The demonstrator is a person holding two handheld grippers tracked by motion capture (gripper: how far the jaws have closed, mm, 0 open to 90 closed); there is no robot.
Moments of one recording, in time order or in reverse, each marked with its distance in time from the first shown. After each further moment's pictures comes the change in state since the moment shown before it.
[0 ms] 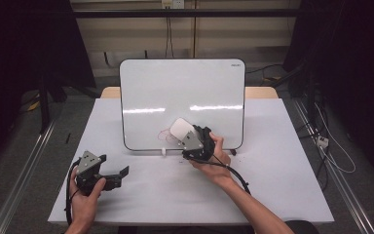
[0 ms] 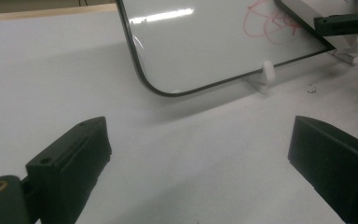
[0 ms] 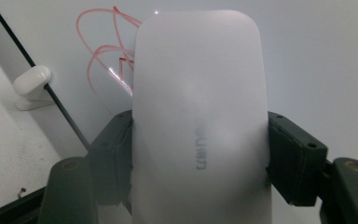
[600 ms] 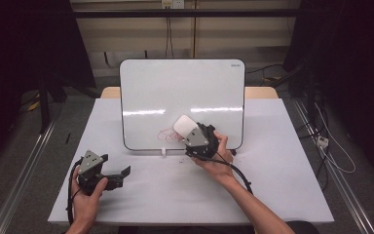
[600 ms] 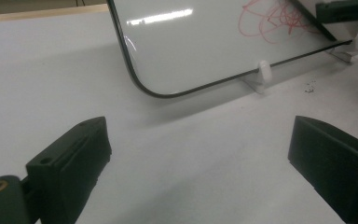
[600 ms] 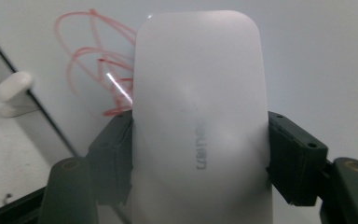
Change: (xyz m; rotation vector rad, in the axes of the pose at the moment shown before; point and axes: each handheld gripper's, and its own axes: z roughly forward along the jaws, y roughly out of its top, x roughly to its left) left arm -0.003 0.001 0.003 0.008 -0.005 0.008; right arm -0.005 -0.002 -0.001 -0.007 -0.007 0.045
